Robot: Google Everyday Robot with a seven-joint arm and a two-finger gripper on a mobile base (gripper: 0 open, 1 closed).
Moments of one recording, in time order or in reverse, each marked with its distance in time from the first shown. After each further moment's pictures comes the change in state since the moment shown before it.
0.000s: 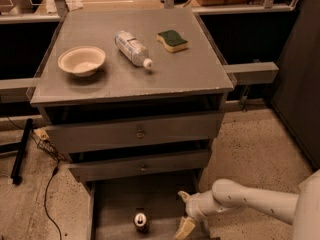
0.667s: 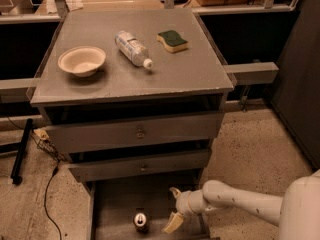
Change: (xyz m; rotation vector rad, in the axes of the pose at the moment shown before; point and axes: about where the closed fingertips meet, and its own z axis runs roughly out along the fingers) arm -0.016 -0.030 0.051 0.046 -0.097 0.012
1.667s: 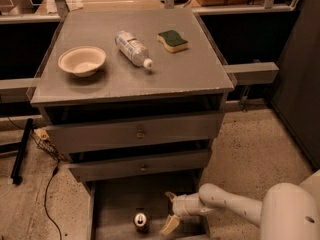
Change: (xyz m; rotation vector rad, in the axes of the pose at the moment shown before) arm 0.033 -0.011 0.053 -0.072 -0.061 0.029
